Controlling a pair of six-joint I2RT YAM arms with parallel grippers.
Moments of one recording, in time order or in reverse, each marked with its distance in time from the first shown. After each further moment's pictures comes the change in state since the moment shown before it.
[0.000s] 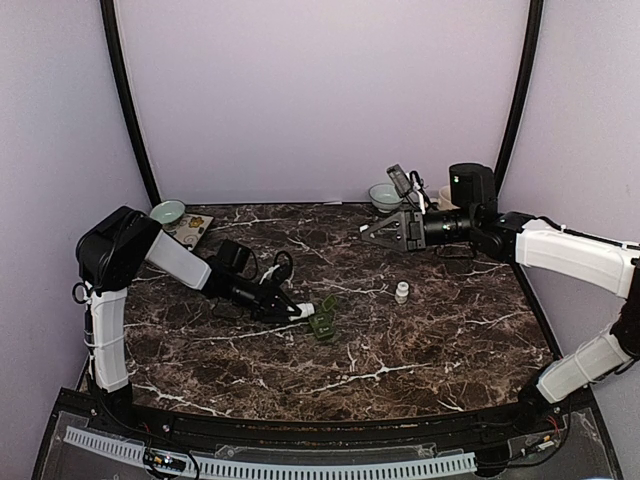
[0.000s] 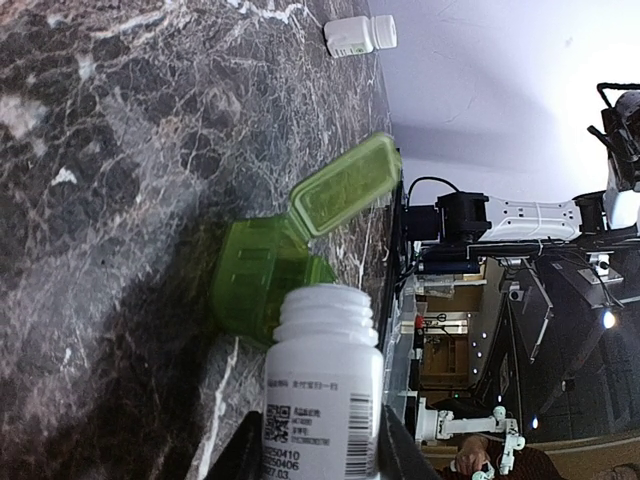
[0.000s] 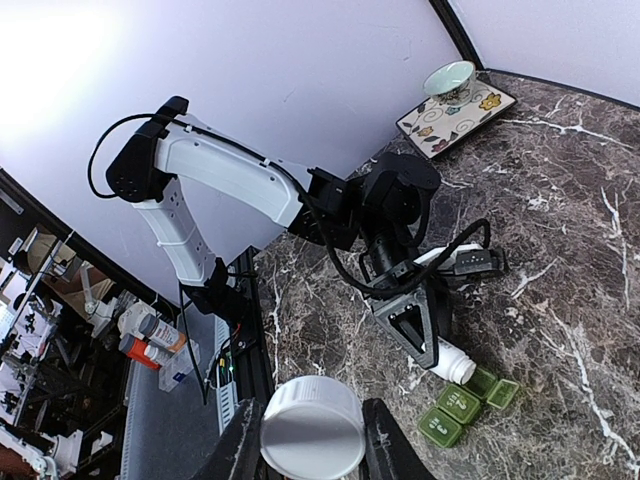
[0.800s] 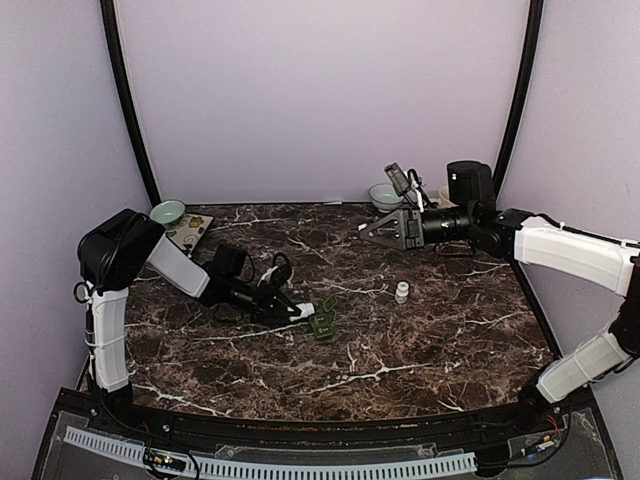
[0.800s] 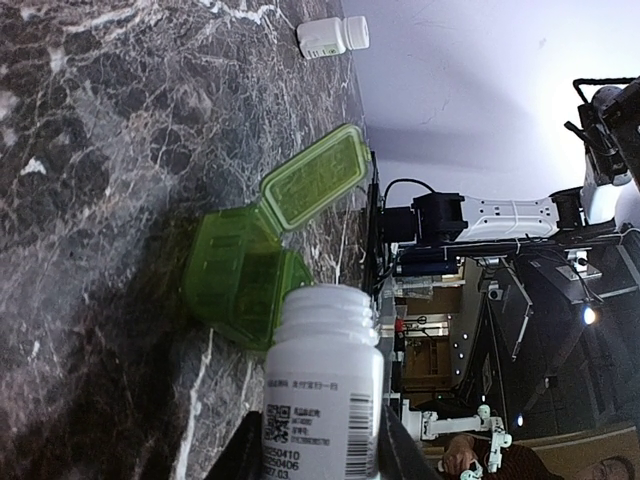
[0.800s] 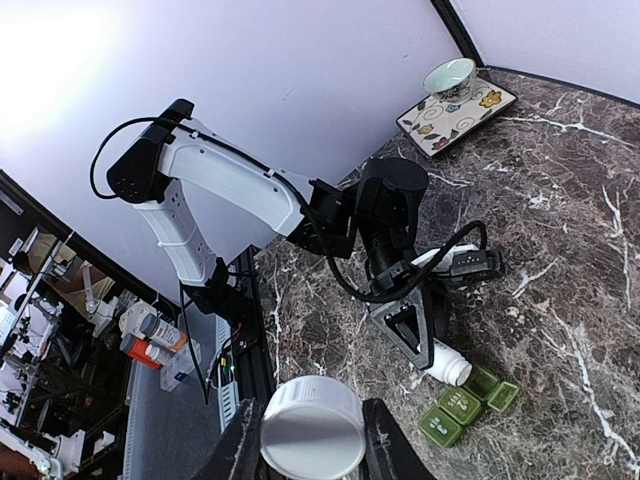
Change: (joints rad) left arm 0.000 0.012 -0.069 0.229 0.048 -0.142; right arm 0.003 0.013 0.027 -0.028 0.000 -0.003
